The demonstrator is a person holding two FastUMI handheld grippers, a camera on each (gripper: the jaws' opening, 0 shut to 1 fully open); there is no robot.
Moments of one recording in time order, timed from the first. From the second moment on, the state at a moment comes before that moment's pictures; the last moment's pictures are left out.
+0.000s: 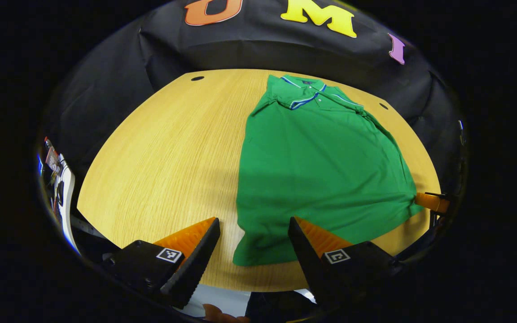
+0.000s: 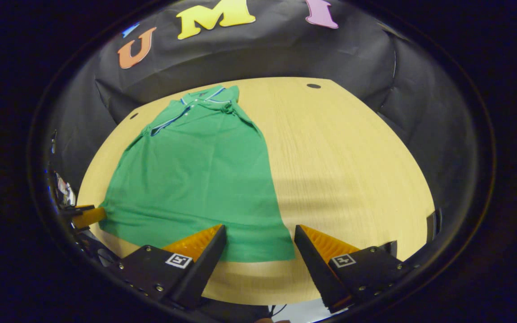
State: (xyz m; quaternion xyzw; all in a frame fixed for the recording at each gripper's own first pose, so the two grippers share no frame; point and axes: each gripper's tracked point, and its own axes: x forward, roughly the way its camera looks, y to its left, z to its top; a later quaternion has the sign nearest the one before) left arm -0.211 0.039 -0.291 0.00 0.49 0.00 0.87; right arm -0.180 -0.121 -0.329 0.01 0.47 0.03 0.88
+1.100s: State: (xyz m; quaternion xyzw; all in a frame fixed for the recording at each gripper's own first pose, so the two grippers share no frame) left arm -0.201 0.017 -0.296 -0.03 0.53 -0.01 0.85; right arm -0.176 -0.097 -0.340 0.02 0.51 0.03 0.86
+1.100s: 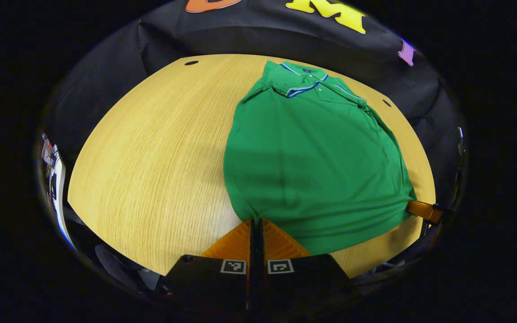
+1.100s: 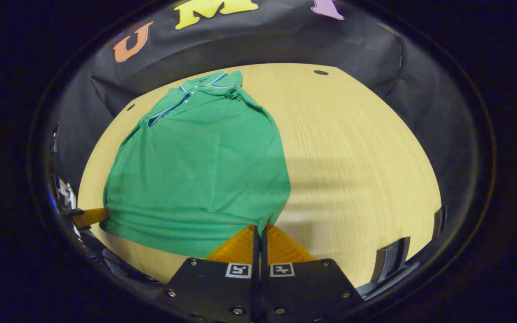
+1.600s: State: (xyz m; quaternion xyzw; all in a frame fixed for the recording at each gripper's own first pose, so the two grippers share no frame) left arm -0.185 0.025 -0.286 -0.04 0.53 0.00 0.85; right arm -0.146 -0.081 -0.320 0.05 0.49 0.04 0.87
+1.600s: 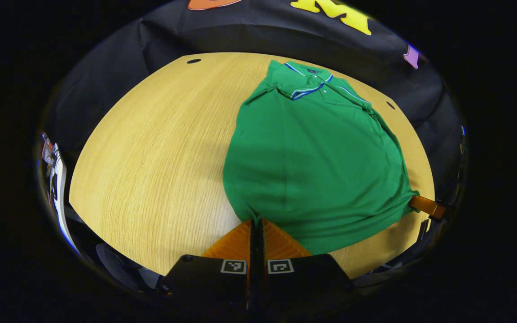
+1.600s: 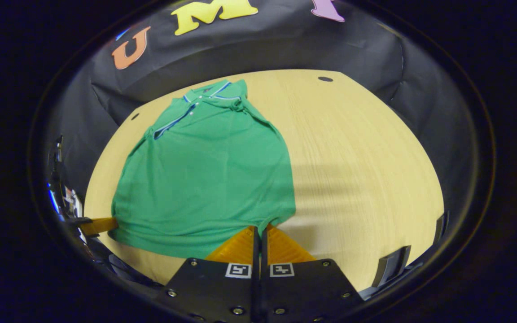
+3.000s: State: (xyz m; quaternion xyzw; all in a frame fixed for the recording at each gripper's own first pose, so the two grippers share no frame) left arm 0.019 0.019 -0.201 -0.03 0.39 -0.03 0.92; right arm 0.039 -0.048 -0.241 0.09 0.37 0.08 0.92
